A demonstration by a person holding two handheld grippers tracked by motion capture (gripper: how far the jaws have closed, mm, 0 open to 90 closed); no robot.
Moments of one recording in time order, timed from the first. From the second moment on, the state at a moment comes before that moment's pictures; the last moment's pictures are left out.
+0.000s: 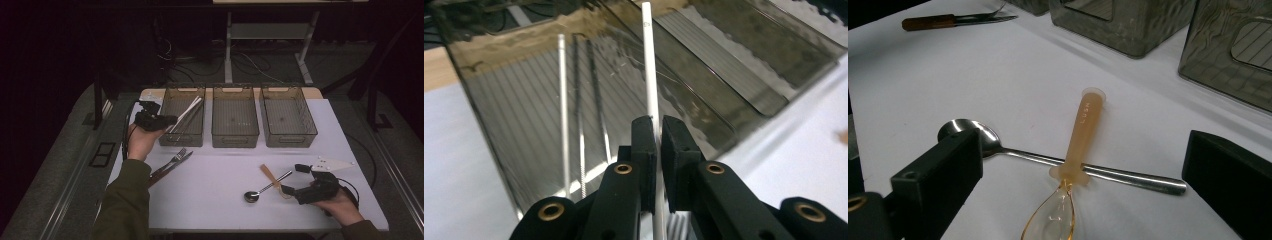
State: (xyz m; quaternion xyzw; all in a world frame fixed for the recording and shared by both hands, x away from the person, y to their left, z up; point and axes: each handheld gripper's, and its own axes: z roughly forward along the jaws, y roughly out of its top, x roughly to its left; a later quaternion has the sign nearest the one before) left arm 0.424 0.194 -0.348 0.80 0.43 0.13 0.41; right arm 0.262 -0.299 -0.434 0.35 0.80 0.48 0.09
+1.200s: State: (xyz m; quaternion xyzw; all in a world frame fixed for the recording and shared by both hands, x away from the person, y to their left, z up) left arm 0.515 0.140 -0.375 0.81 0.48 0.16 0.30; right arm 0.260 -0.302 -0.432 0.36 0.79 0.49 0.09
